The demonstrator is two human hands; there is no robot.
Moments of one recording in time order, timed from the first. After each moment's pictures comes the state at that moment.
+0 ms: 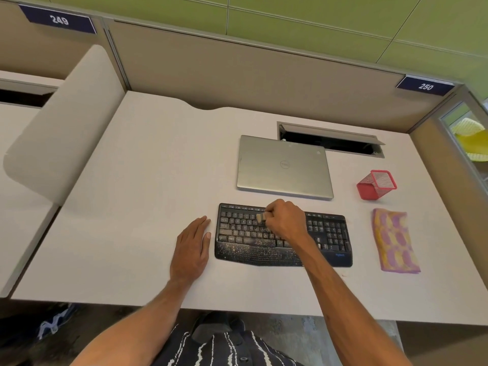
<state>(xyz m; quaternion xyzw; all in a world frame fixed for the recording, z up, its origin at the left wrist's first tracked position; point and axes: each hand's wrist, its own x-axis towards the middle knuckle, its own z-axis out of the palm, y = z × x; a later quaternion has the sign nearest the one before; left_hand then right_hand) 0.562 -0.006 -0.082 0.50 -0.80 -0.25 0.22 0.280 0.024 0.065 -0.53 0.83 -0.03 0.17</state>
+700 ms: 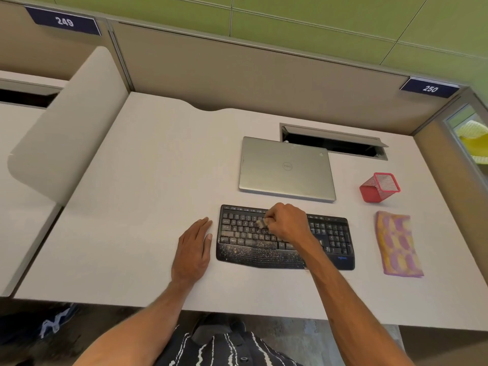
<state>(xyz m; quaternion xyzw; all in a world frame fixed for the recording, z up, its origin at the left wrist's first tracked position) 0.562 -0.006 -0.082 0.50 -0.80 -0.25 0.23 0.273 0.021 0.062 -0.57 0.80 -0.01 0.20</state>
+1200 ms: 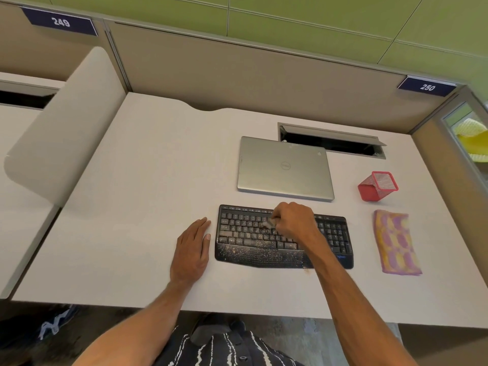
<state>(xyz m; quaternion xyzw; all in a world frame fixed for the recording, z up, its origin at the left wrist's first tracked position) 0.562 -0.006 -0.081 0.50 -0.80 -0.25 0.23 0.256 0.027 0.075 -0.59 0.79 0.06 0.15</state>
